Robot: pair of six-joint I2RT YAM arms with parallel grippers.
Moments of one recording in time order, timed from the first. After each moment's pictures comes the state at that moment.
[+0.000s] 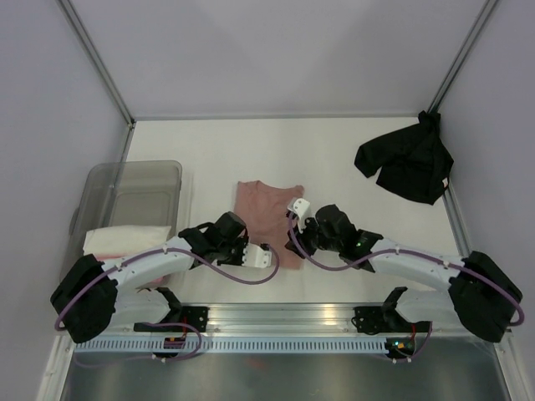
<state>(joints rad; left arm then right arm) -0.82 1.20 0.57 -0.43 0.07 0.93 0.84 1.30 0.58 0.10 -0.21 0.04</state>
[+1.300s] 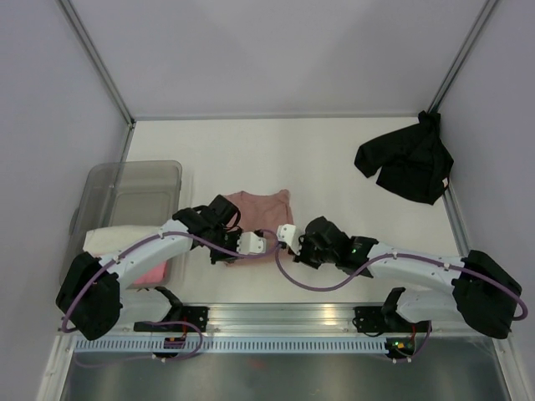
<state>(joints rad) -0.67 1.25 0.76 -0.77 0.34 0.88 1.00 1.25 0.55 -0.08 -0.05 -0.34</state>
